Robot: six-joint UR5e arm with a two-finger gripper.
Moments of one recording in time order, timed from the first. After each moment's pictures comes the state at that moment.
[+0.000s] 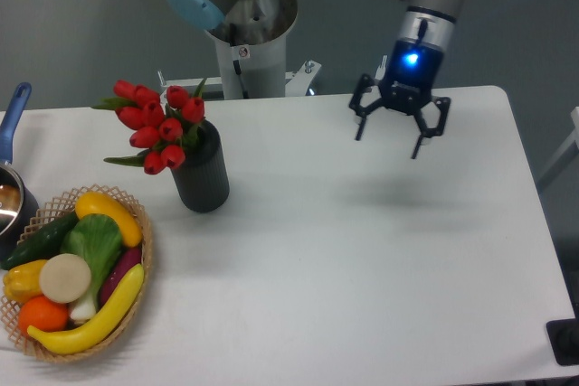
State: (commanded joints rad) arm 3.03 -1.53 -2.22 -0.78 0.54 1.43
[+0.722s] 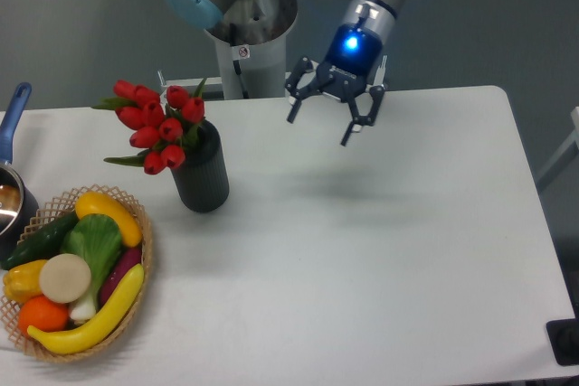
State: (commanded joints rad) arm 3.01 -1.40 -2.41 -0.79 0.37 1.44
